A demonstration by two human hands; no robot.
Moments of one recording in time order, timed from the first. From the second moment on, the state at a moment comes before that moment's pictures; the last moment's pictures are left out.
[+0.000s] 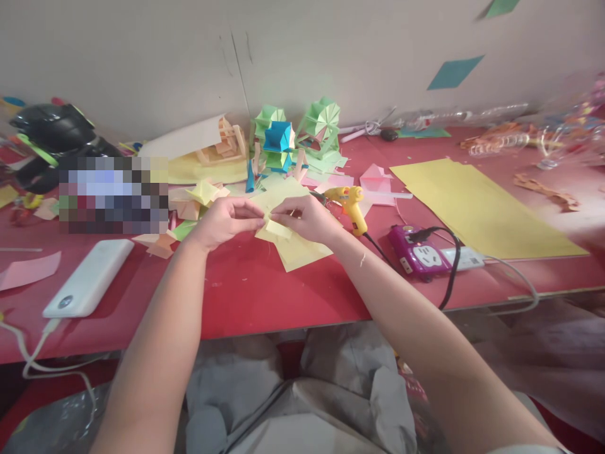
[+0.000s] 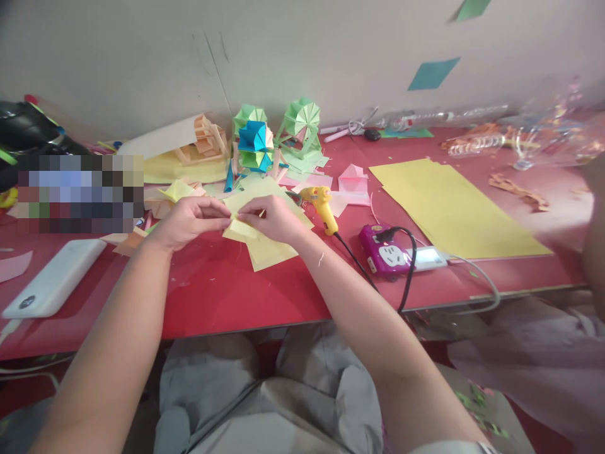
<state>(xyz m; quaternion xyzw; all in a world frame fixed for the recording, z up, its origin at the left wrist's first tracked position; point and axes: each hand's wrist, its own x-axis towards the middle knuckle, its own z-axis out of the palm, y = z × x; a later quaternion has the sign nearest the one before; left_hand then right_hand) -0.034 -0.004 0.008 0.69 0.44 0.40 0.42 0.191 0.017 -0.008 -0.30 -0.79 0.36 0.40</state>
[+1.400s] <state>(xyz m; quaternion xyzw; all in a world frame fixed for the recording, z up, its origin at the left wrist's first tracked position) -0.015 -0.004 0.006 0.63 0.48 0.49 0.37 0.185 0.011 -0.001 -0.34 -0.73 0.37 0.47</state>
